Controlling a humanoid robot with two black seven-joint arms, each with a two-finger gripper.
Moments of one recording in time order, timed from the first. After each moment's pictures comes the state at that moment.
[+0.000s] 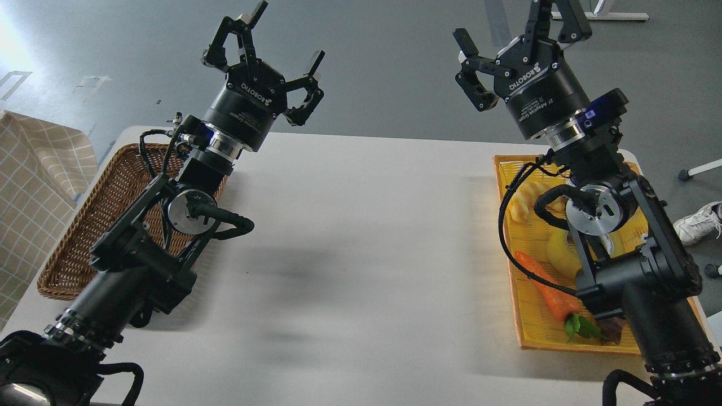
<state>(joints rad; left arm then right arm) -0.55 0.16 -1.15 -1.19 0.30 -0.42 -0.27 0.56 0.00 1.33 1.30 -0.71 0.35 0.10</state>
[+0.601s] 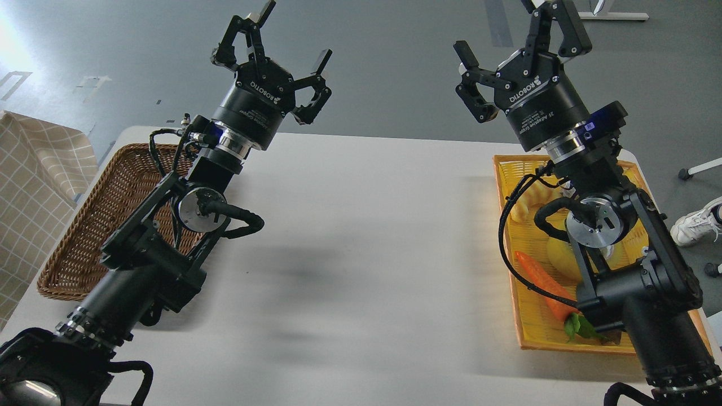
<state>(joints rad) -0.55 0.13 -1.14 -1.18 0.30 -0.38 -0.27 0.51 0.00 1.33 1.33 -0.71 0.35 0.10</state>
